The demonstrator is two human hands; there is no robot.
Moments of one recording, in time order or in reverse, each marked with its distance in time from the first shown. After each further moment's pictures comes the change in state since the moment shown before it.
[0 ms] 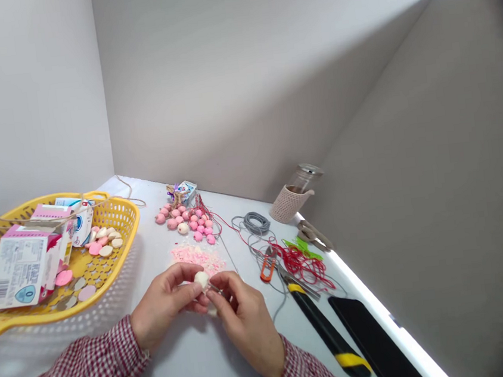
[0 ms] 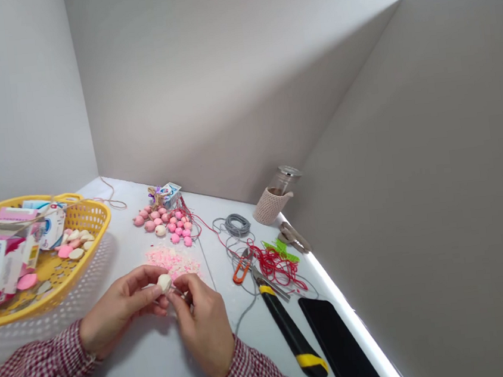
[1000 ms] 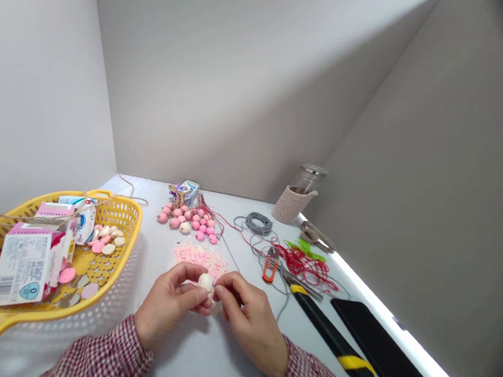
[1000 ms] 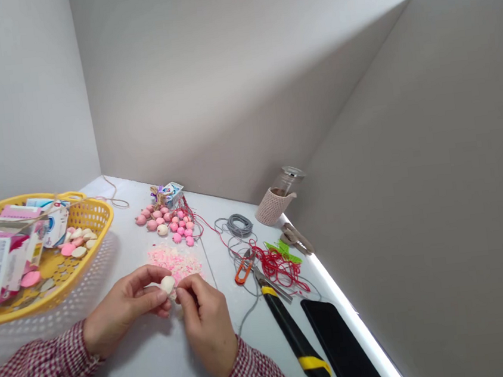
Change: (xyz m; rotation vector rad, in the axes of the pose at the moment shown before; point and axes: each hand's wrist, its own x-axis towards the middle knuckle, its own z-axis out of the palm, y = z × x) left_hand -0.001 0.003 0.002 0.060 0.014 -0.009; right_hand 0.001 0.002 -0.001 0.110 -0.010 0.020
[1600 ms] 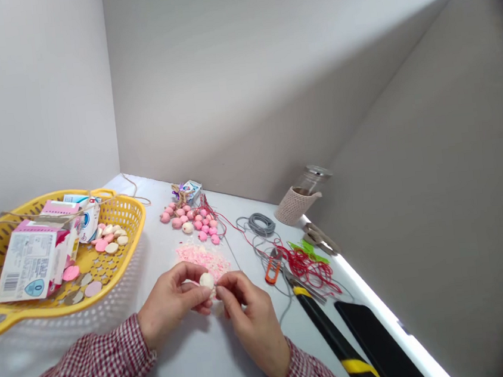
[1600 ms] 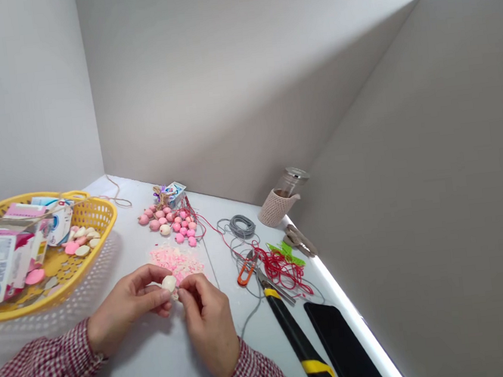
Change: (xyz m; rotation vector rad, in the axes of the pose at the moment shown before) left_hand 0.002 -0.001 0.000 0.029 0.048 0.010; right_hand 0.000 0.003 0.003 0.064 0.001 0.044
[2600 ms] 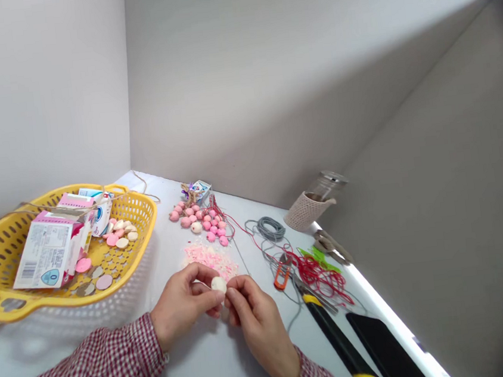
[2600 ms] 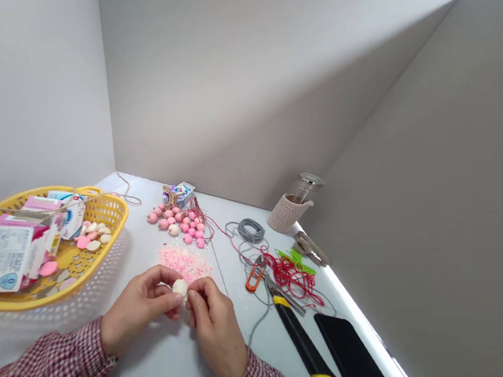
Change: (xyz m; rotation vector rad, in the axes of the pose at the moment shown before) left_hand 0.002 -0.001 0.001 0.046 0.013 0.026; right_hand 0.001 0.003 0.005 0.133 -0.057 0.079
